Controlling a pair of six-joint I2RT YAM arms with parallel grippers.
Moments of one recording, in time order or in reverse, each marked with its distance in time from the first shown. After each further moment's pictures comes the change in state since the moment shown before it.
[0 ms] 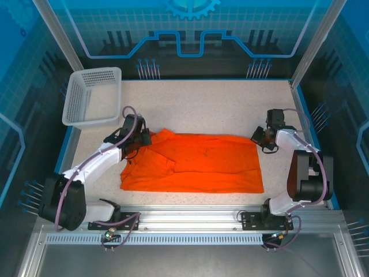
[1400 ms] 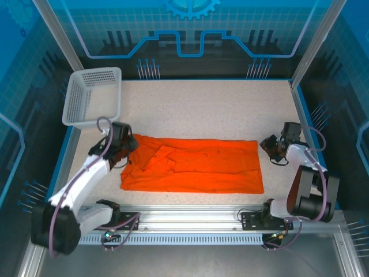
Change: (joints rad) left arm 0.108 -0.141 -0.014 -0.167 -0.025 -0.308; right arm -0.185 -0.203 -0.199 0.082 -0.172 0.148
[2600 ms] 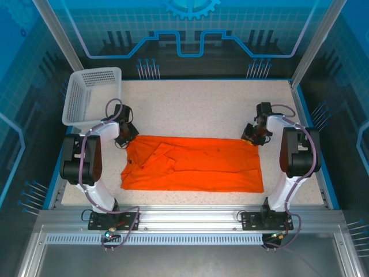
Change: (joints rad) left arm 0.190 0.602 0.249 0.076 0.074 0.134; right arm 0.241 0.506 0.440 -0.228 0.062 -0.143
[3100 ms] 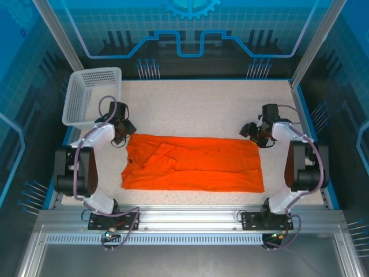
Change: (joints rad) left arm -0.003 -0.178 0.000 -0.053 -0.055 -0.027; right arm -0.002 -0.232 -0.139 0.112 -0.058 0.008
